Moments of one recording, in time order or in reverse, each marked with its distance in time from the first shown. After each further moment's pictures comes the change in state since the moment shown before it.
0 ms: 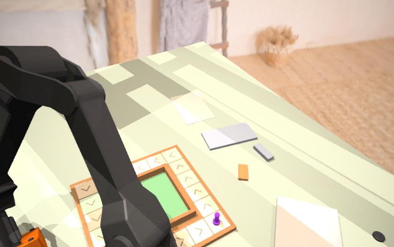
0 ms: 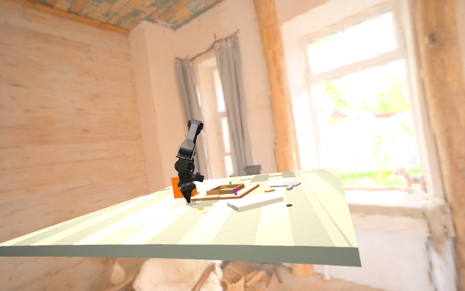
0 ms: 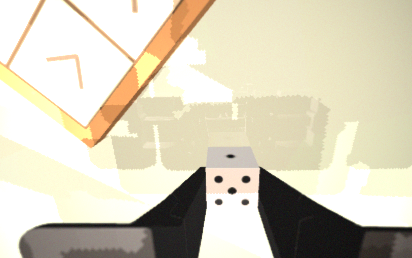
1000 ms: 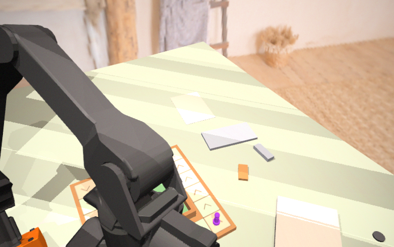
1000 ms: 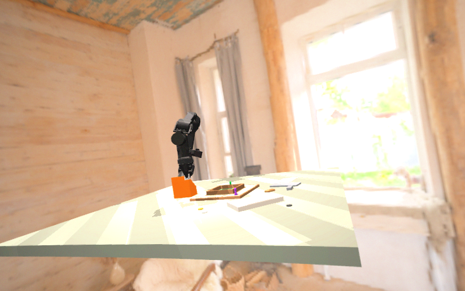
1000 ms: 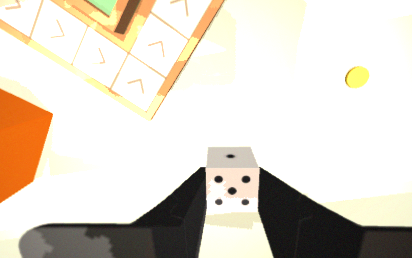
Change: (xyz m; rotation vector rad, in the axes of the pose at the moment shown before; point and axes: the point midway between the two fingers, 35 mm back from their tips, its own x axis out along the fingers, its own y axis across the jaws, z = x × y) arm -0.121 -0.007 0.008 0.151 0.008 -0.012
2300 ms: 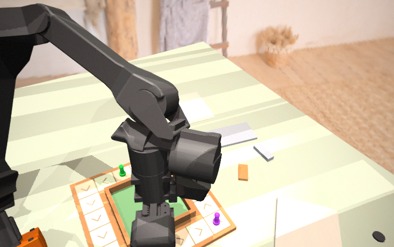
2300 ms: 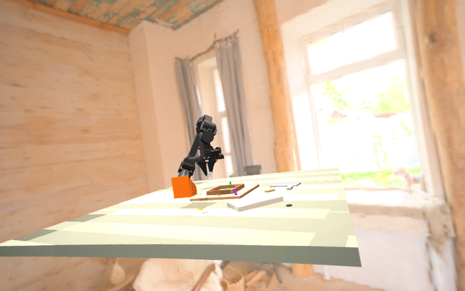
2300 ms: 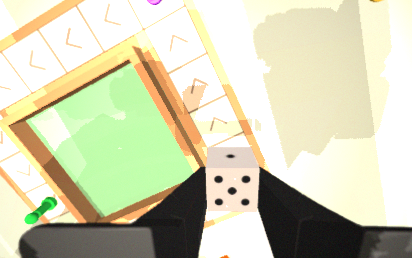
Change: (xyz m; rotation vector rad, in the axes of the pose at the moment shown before) arm 0.009 0.038 0.111 1.057 -0.008 -0.027
